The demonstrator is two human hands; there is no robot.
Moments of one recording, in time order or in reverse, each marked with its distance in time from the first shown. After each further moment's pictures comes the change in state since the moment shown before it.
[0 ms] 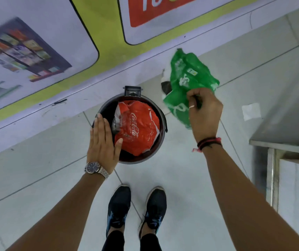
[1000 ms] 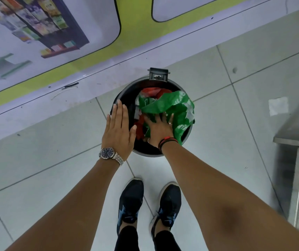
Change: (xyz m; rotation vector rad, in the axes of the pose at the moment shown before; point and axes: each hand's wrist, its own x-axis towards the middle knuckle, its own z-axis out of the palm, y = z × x) left_hand 0.010 -0.039 0.033 -0.063 -0.039 0.026; right_hand -0.110 0.029 0.182 -0.742 -1.019 -0.152
